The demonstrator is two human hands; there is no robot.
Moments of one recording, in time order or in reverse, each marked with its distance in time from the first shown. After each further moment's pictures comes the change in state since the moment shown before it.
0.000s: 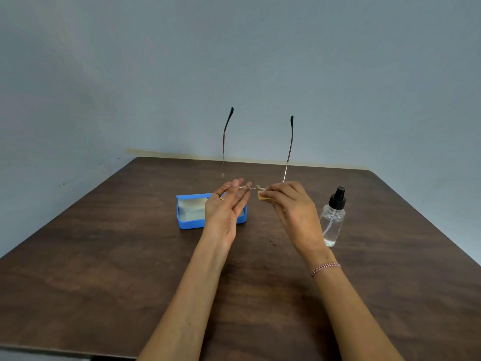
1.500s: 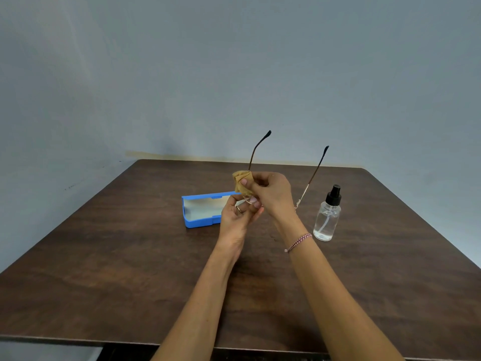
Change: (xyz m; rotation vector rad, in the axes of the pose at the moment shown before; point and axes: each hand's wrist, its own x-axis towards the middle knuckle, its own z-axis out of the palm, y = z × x) left_hand -0.020 -0.016 -0.012 0.290 -0.220 0.068; right_hand 0.056 -0.049 0.009 0.751 -0.164 0.827
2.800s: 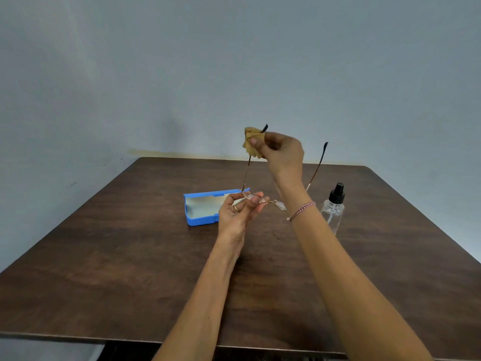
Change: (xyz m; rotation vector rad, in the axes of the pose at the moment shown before) left_hand 0.001 0.003 -0.001 -0.133 0.067 0.006; right_hand 0.026 -0.046 -0.008 0.133 0.198 -0.180
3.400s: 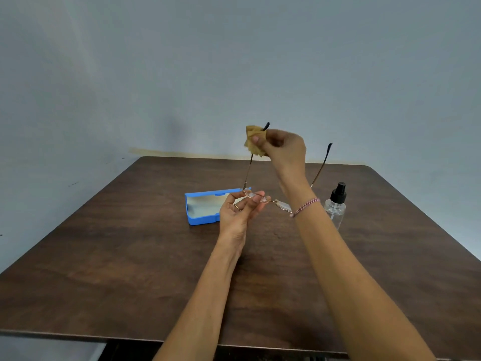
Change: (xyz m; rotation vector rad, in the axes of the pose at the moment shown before) left_hand 0.001 0.000 0.000 0.020 0.027 -0.005; right_hand 0.002 -0.004 -0.003 -0.005 -0.035 0.012
